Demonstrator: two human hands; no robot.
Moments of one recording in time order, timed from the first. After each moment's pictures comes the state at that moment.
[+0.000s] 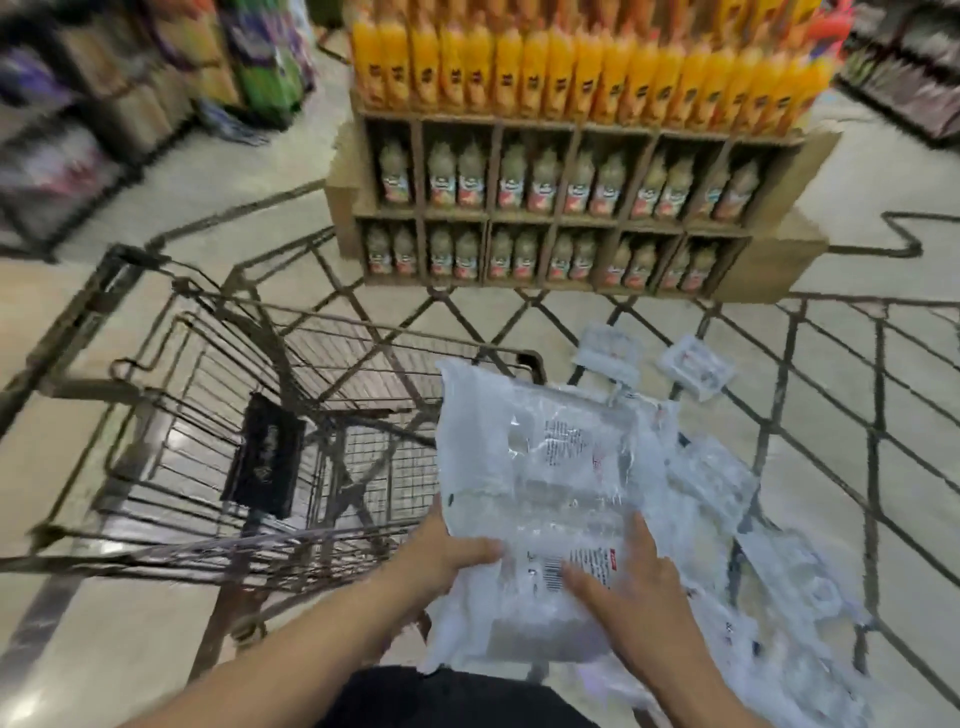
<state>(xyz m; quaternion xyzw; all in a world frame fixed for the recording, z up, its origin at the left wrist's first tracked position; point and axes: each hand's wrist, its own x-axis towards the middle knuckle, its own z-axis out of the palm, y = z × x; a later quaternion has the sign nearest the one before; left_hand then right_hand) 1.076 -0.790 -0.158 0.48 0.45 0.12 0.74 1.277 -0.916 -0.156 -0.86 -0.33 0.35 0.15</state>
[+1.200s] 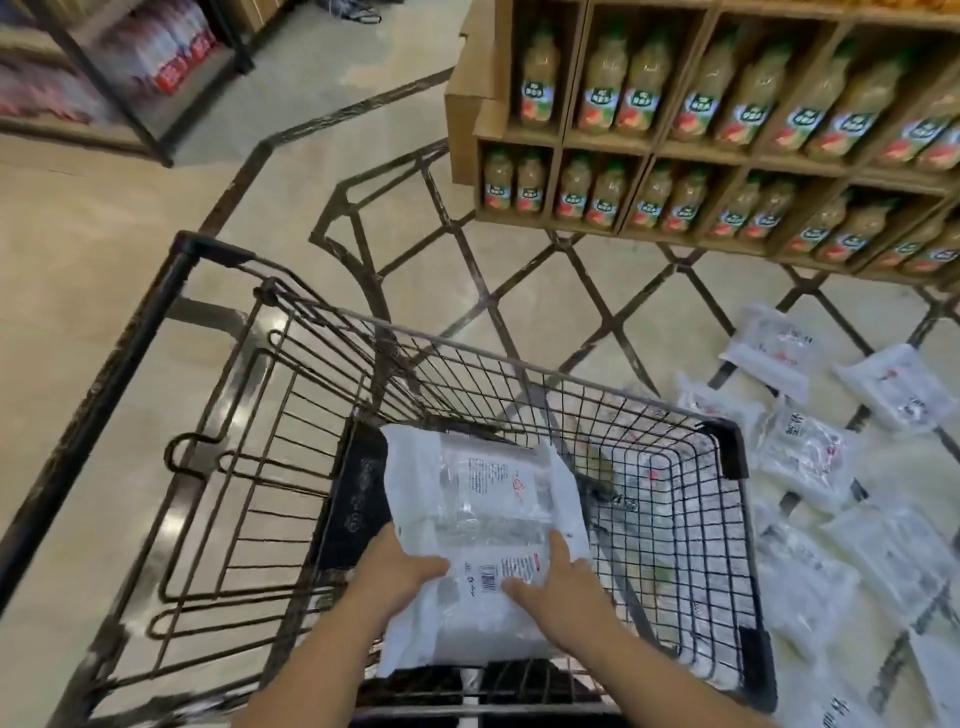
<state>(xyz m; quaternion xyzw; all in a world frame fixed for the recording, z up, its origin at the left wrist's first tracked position) 0.952 -0.540 -0.310 0.37 0.72 0.05 0.58 1.174 -0.594 -0.323 -0.75 -0.43 0.49 -0.08</state>
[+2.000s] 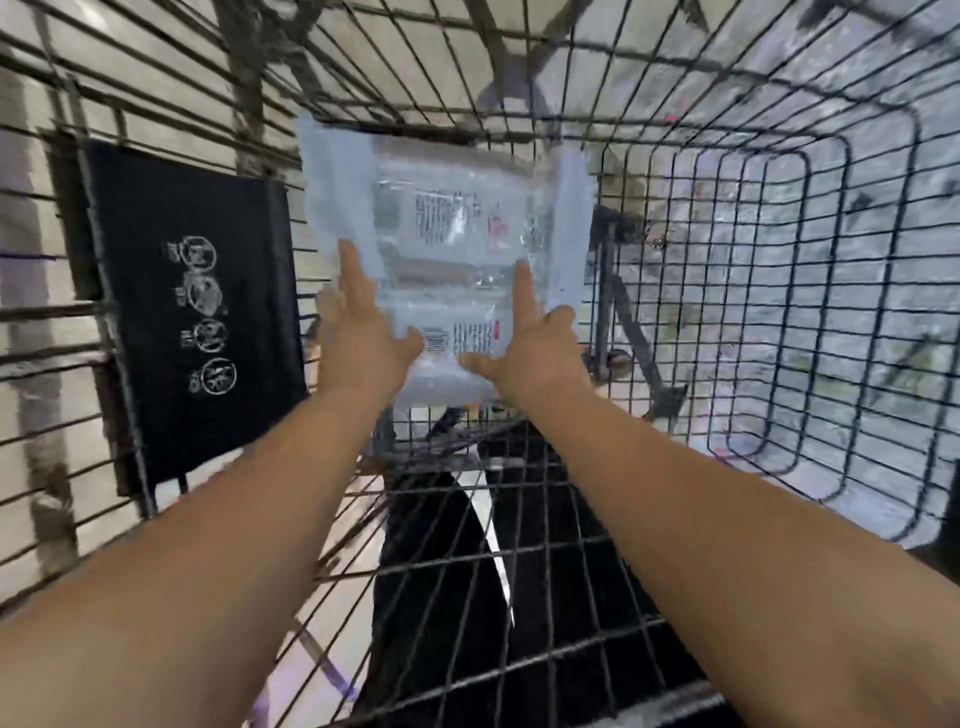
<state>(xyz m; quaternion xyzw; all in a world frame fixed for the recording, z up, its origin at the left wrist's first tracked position) 0.967 -0.484 -0.558 0.55 0.74 -0.08 0.39 1.132 -0.538 -0.577 -0.78 -0.41 0.45 -0.12</state>
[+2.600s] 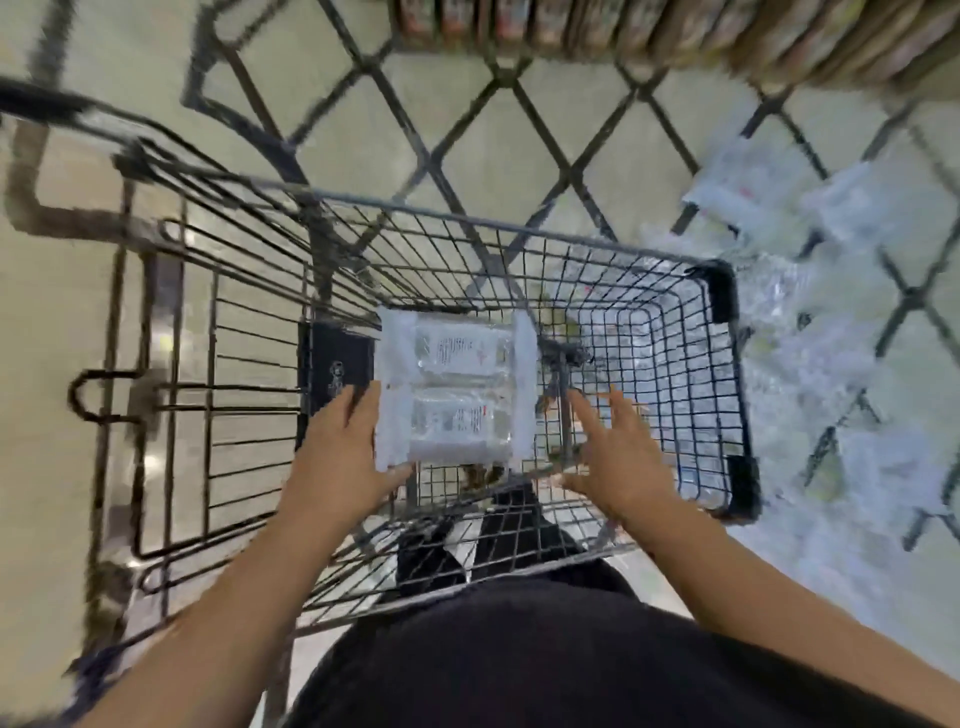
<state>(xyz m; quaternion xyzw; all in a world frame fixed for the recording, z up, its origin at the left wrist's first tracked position) 0.906 -0.512 -0.296 0.73 0.60 -0.13 0.30 1.204 -0.608 -0.316 -0.77 -0.53 0.31 -0.17</state>
